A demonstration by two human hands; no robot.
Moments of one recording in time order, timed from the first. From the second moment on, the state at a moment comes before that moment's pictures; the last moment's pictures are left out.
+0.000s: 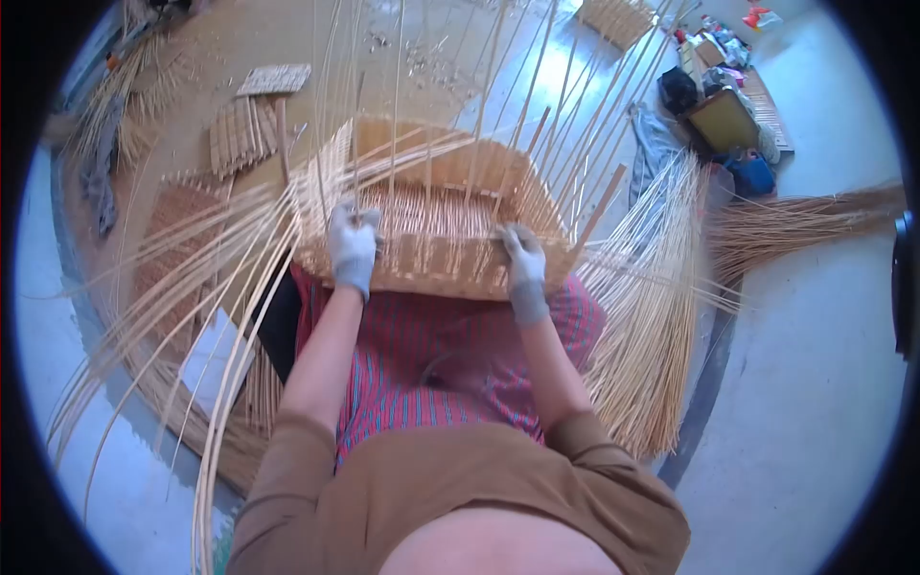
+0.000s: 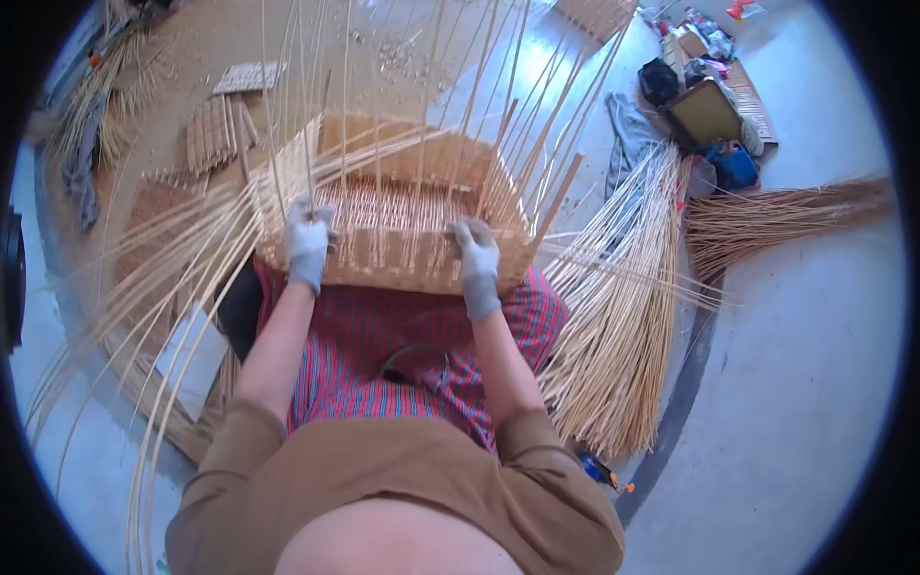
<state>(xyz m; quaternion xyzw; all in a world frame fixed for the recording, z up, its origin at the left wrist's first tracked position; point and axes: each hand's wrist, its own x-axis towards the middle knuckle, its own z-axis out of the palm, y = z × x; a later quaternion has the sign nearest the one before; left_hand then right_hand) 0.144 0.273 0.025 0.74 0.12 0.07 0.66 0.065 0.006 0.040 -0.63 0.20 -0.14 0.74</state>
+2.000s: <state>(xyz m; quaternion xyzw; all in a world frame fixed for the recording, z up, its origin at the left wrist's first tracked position) 0.134 0.093 0.056 0.82 -0.06 -0.36 0.44 0.092 -0.073 0.093 -0.80 0.04 -0.32 0.50</state>
